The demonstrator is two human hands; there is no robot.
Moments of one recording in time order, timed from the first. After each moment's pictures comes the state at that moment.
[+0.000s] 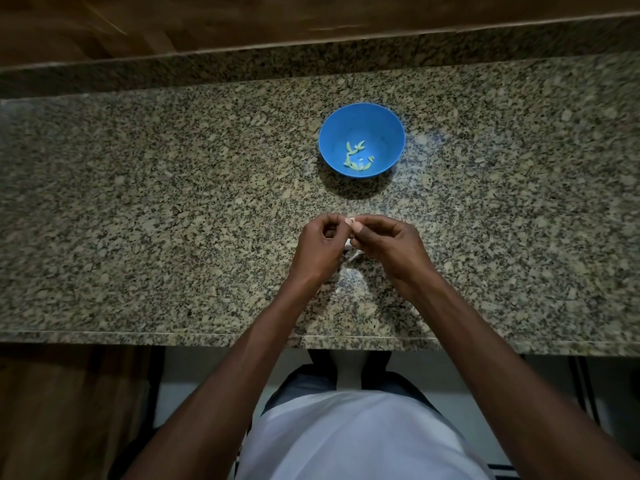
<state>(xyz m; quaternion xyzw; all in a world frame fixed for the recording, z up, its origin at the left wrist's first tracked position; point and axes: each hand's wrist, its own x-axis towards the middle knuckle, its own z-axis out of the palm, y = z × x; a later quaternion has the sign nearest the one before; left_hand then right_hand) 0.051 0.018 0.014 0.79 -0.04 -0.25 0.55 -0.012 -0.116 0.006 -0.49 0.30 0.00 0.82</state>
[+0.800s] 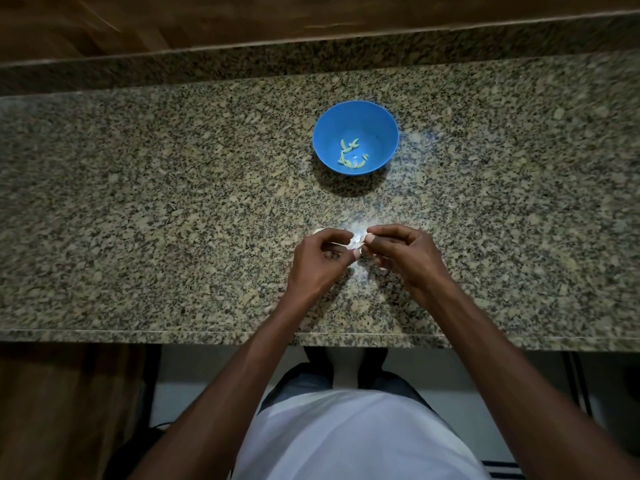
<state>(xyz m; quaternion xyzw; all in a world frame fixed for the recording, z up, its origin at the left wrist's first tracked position) 0.030 0.027 0.001 0.83 -0.10 -0.25 0.49 -0.040 -0.140 0.002 -0.54 0.36 0.03 0.76</state>
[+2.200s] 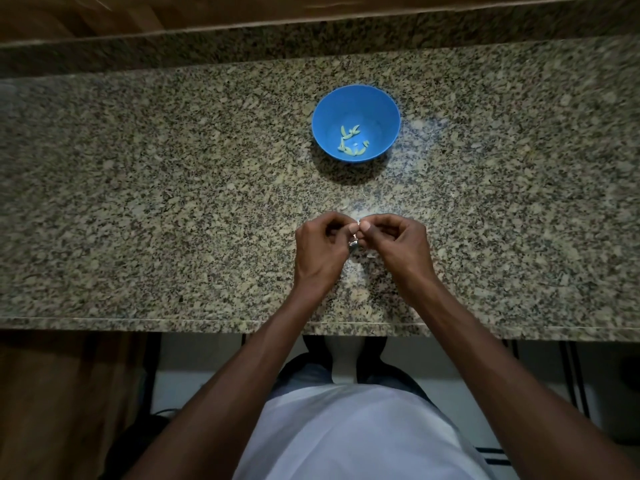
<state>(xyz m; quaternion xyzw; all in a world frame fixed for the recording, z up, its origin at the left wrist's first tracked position) 0.023 0.013 -0.002 0.85 -0.10 -0.13 0.50 -0.041 -0.117 0.006 -0.61 0.33 -0.05 0.72</state>
